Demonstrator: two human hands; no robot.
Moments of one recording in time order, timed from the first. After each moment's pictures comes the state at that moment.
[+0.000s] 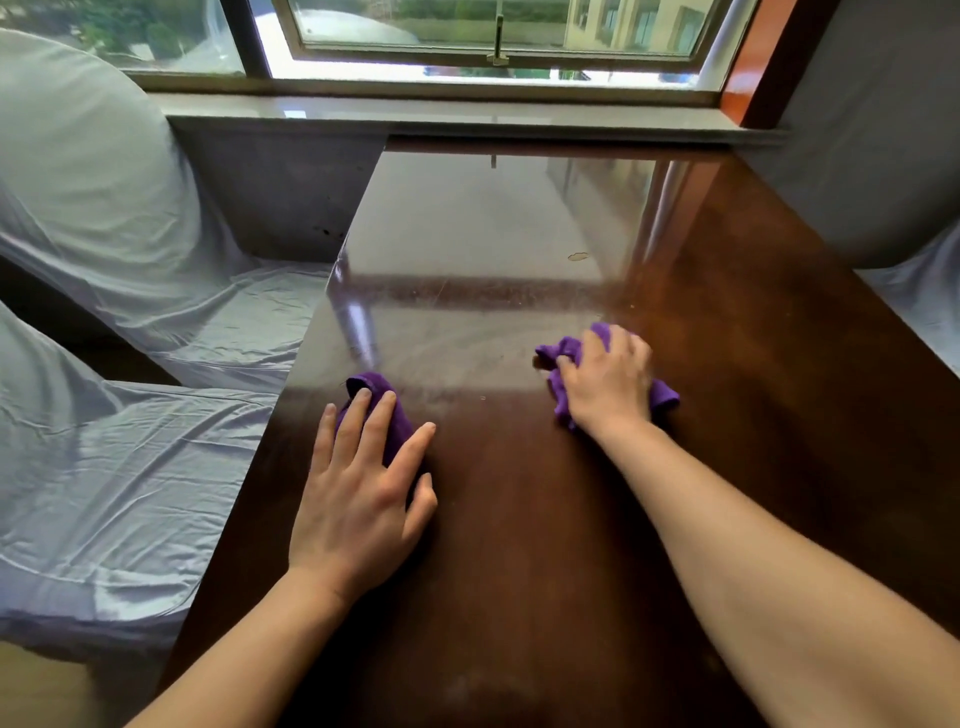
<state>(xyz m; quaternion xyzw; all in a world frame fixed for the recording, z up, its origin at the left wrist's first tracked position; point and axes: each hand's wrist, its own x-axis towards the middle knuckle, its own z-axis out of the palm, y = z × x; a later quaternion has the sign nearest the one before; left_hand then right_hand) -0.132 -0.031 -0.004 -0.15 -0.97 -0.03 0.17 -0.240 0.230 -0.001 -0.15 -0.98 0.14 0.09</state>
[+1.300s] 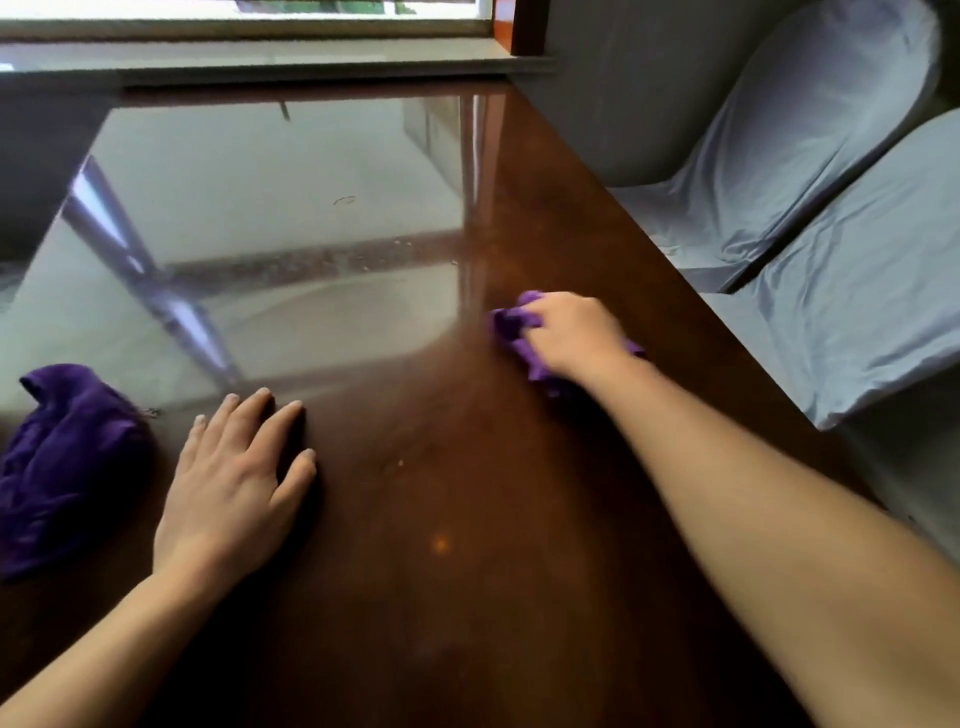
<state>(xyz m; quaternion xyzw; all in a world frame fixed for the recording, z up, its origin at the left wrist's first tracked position) -0.105 0.085 -0.006 -0.17 -0.98 -0.11 0.03 -0.139 0.437 0.035 -0.14 -0.98 0.15 0.00</state>
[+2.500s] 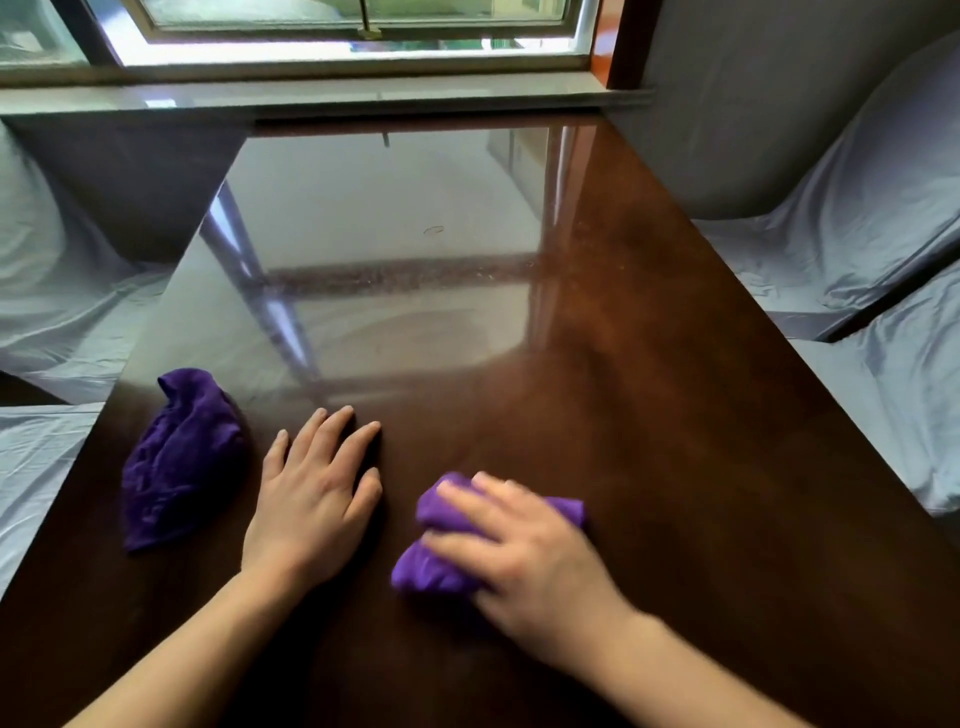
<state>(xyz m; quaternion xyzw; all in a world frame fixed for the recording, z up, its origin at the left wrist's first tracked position) -0.102 0.086 -0.005 -0.13 -0.99 -0.09 0.02 -0.009 0.313 0.001 0.25 -0.95 0.17 0.06</state>
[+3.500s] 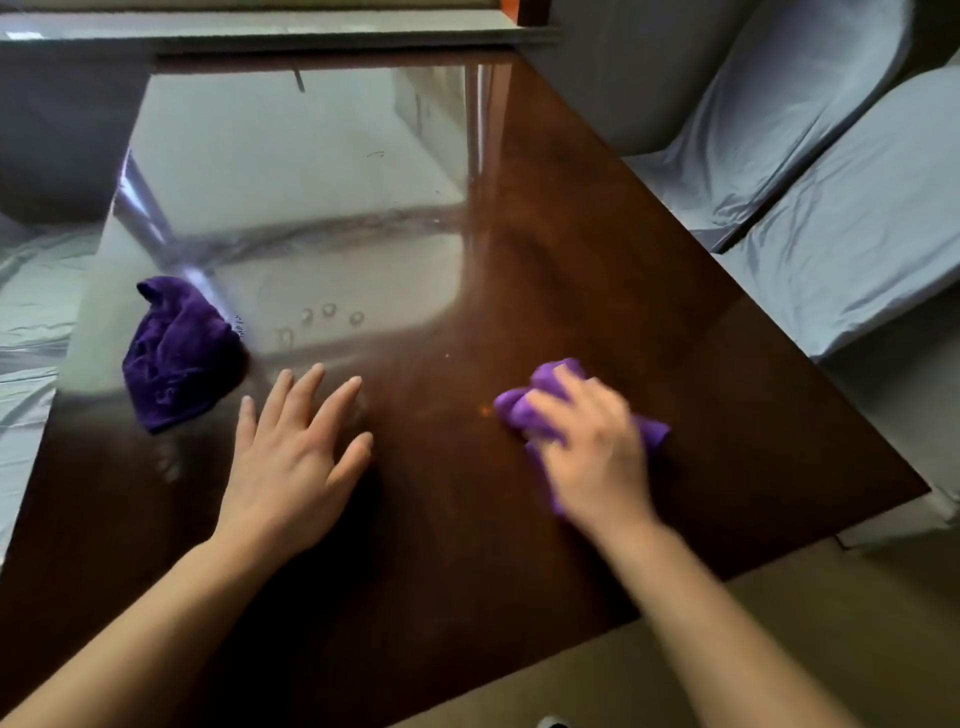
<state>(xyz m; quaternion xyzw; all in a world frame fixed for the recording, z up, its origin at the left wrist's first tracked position) -0.008 0.039 0.006 -0.21 -0.97 -0.14 0.00 0.093 0.301 0.011 -0.15 -0.96 0.19 0.14</state>
